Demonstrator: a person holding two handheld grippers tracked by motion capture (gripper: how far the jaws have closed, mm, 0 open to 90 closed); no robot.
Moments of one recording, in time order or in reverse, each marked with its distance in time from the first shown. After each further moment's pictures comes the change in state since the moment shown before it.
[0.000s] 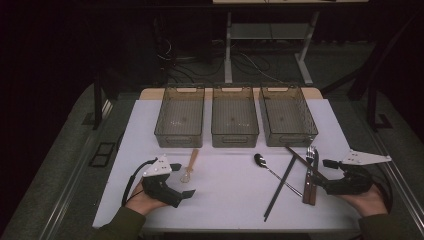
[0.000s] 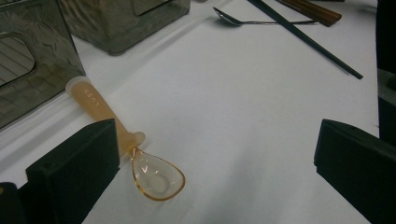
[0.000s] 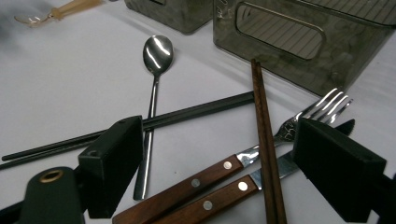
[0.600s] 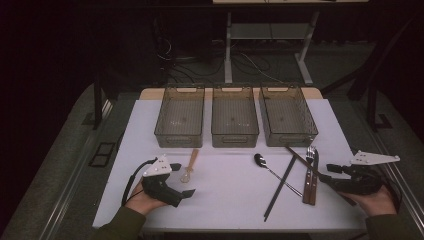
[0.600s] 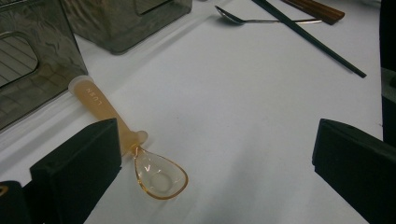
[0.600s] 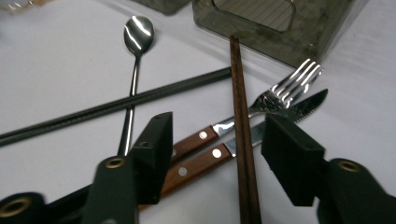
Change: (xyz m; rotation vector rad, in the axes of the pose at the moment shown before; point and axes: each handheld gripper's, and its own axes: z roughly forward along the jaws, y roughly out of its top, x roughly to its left) left arm 0.000 0.000 0.000 0.005 0.009 0.000; right arm -0.016 -0.010 -0.012 0.059 -0.020 0.037
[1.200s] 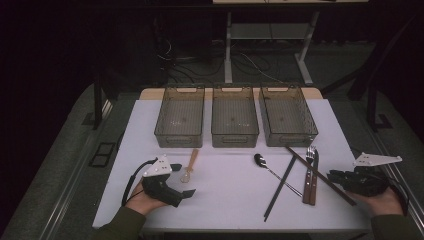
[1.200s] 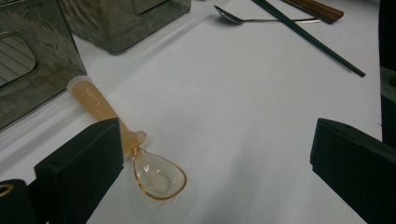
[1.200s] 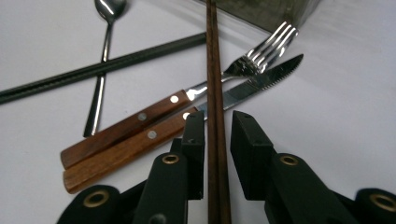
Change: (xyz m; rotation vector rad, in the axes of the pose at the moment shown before) left arm -0.001 0.000 0.000 0.002 -0.003 0.003; right arm -0.012 -0.010 -0.003 0.083 -0.059 -0.001
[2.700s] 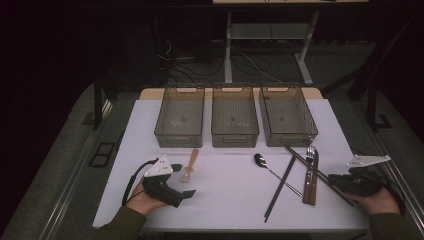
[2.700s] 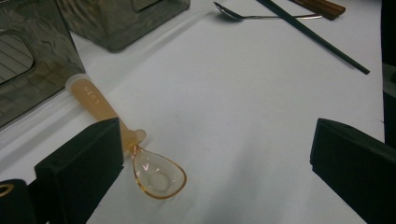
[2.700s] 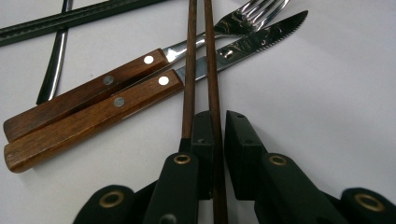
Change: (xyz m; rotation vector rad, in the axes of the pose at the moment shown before) left arm -0.001 0.000 0.001 0.009 0.000 0.006; right arm -0.008 -0.008 0.017 0.103 -0.022 -0.022
